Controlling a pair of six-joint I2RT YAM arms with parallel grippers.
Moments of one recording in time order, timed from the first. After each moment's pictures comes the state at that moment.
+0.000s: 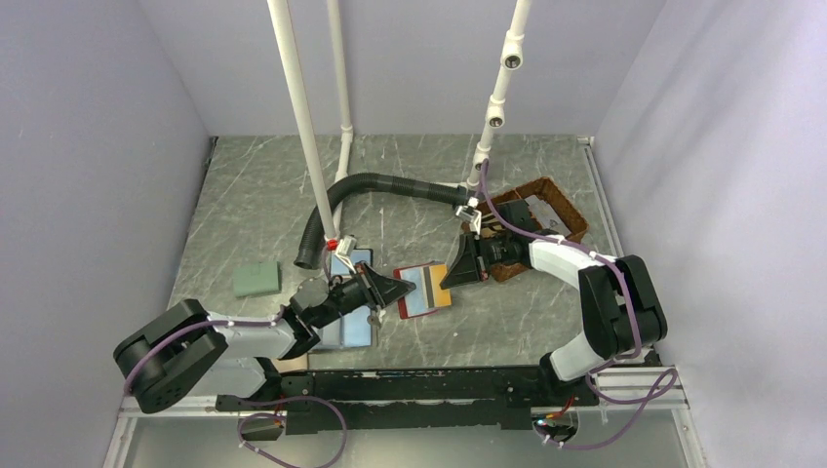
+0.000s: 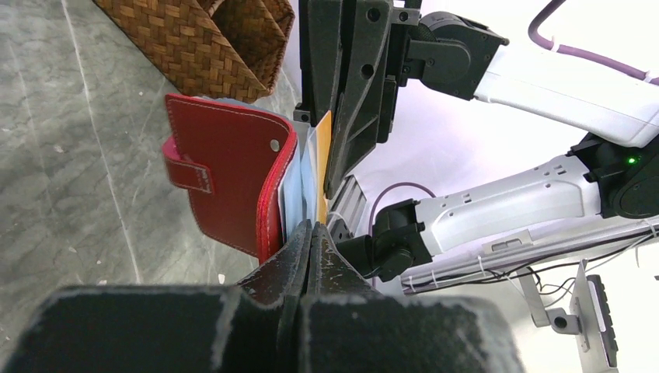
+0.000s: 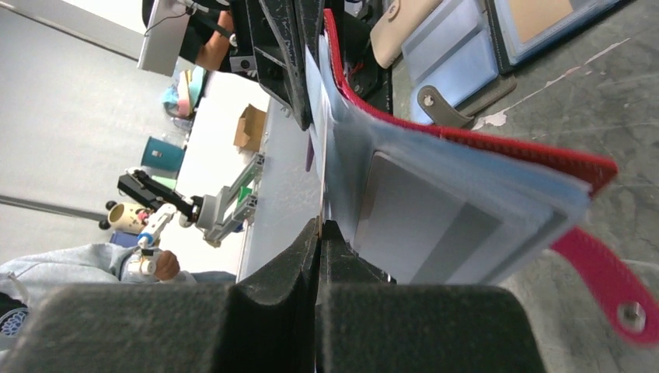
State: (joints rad) left arm -0.86 1.27 0.20 1.14 0.18 -1.05; right arm 0.29 1.53 0.76 -0.19 -1.49 0.06
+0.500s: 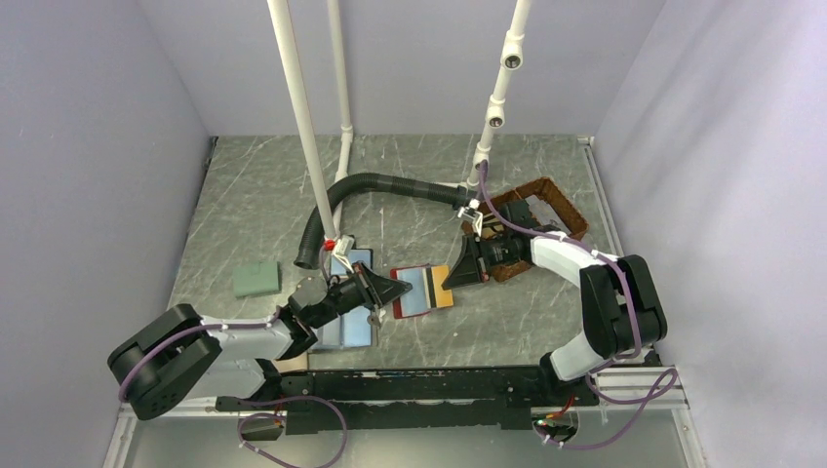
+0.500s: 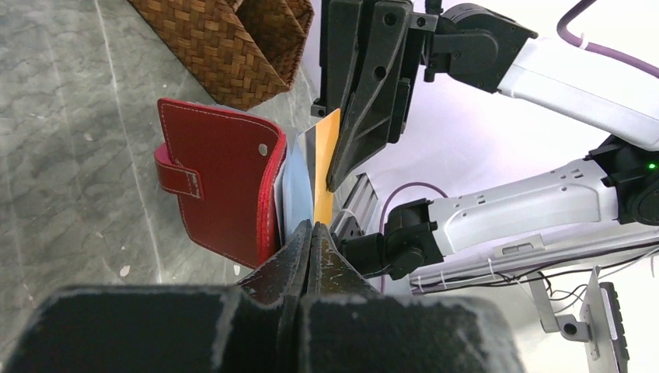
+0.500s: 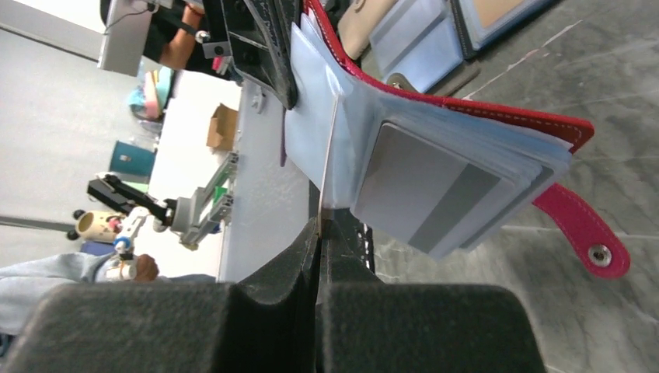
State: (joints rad) left arm -0.83 1.24 0.19 1.08 0.19 -1.04; right arm 0.27 1.53 0.79 -0.33 -1.43 -0.07
